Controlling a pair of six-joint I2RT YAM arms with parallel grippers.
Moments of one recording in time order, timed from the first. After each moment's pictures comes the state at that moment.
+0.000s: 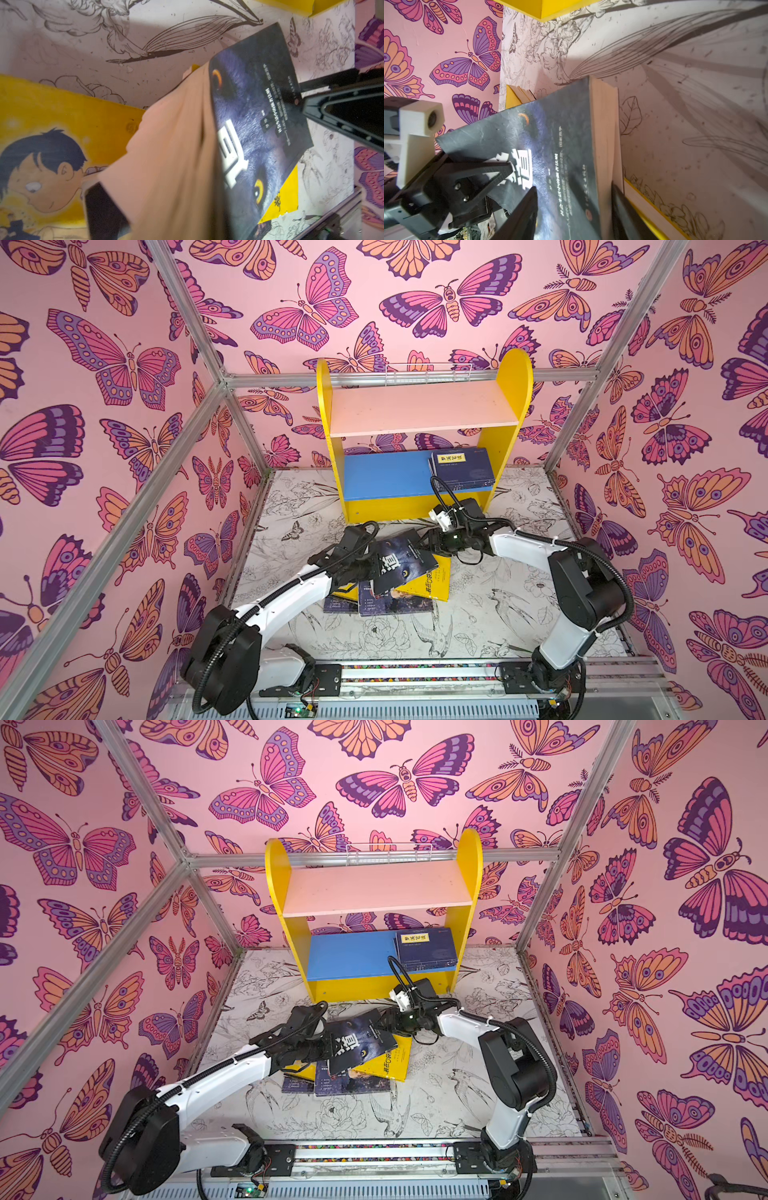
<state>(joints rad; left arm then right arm) -0.54 1.29 0.75 -0.41 0.13 -0.66 0.49 1.75 1.04 -0.15 -0.68 0.58</state>
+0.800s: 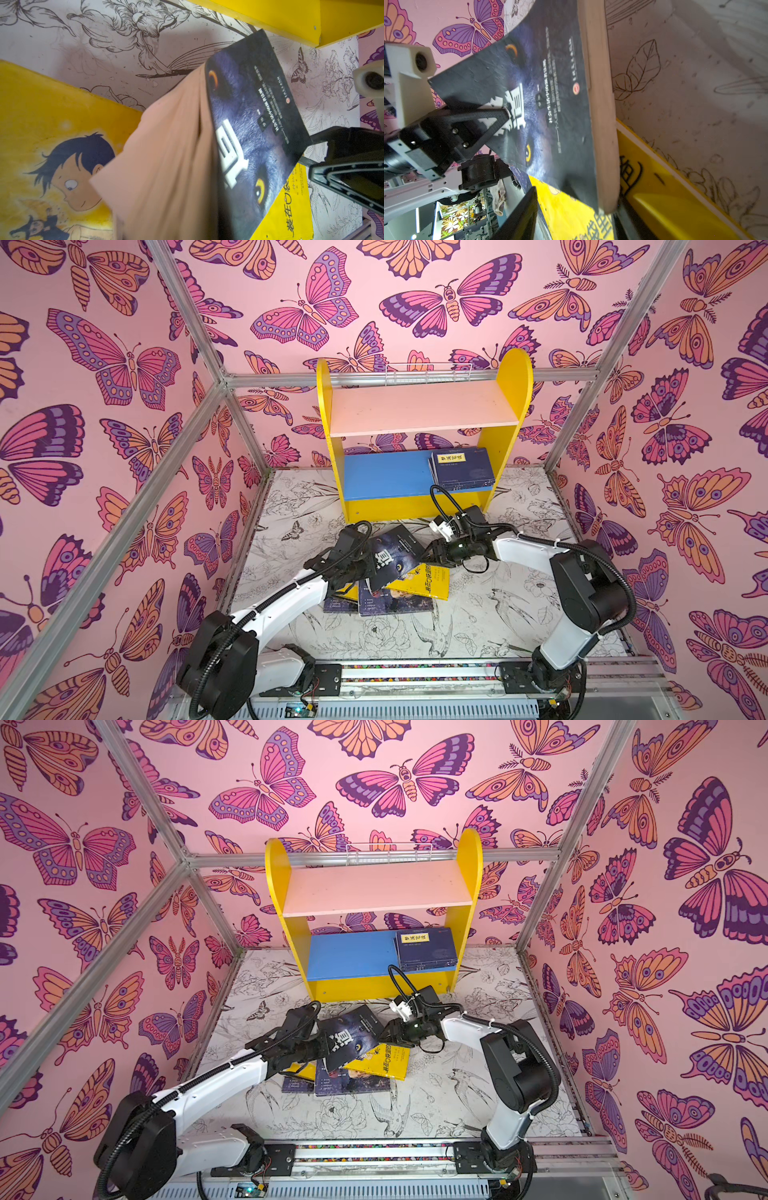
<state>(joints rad) -0.52 1.26 0.71 -0.37 0.06 -0.69 0.47 1.74 0.96 -0.18 -0.81 0.51</state>
